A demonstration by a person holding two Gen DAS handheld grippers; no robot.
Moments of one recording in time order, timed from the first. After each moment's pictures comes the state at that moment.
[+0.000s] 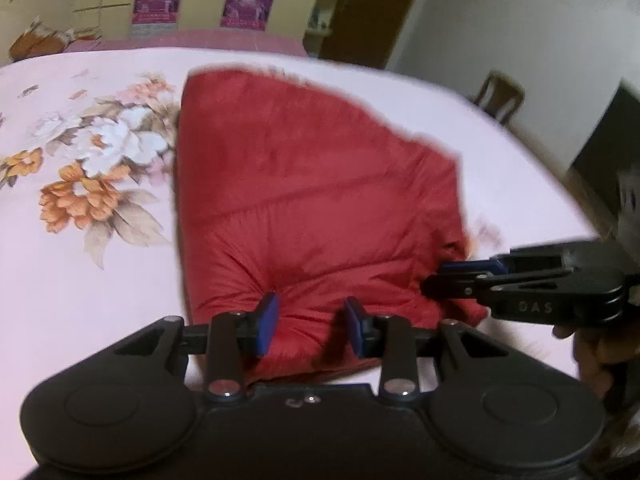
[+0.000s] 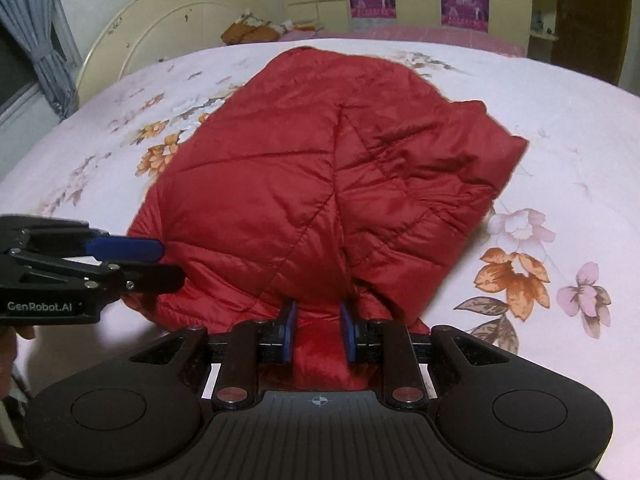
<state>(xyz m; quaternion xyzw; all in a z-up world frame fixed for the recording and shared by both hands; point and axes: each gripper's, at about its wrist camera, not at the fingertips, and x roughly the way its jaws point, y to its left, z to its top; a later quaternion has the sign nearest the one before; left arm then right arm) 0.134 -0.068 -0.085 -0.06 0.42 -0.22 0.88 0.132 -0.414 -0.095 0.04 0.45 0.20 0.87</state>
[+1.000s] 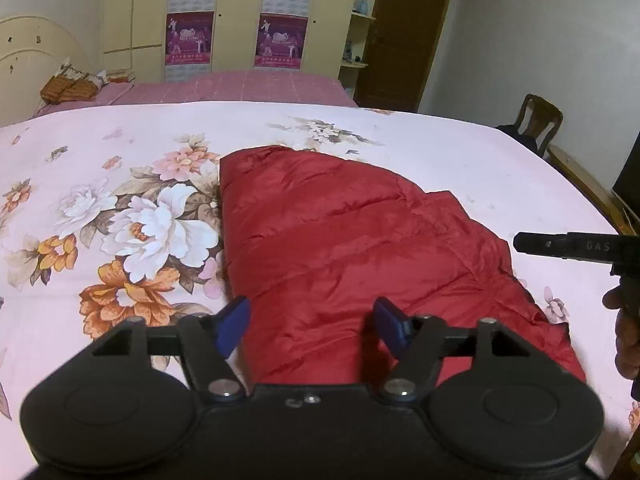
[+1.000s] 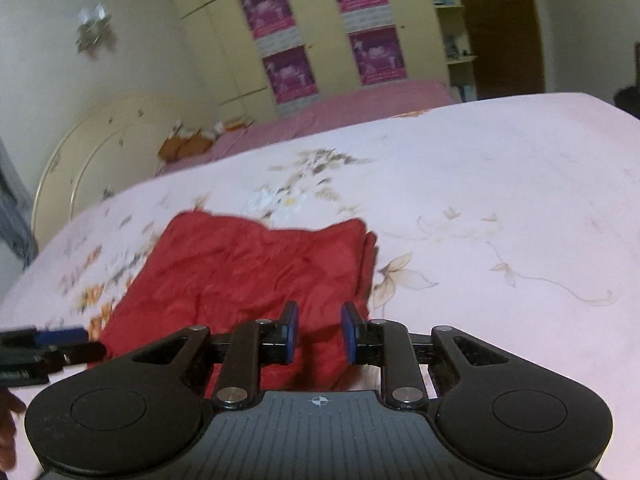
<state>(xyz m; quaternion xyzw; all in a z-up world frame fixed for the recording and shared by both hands) 0.196 -0.073 -0.068 -0.01 0.39 -0.16 0.91 0.201 -0.496 -0.076 0.16 0.36 0.11 0.91</state>
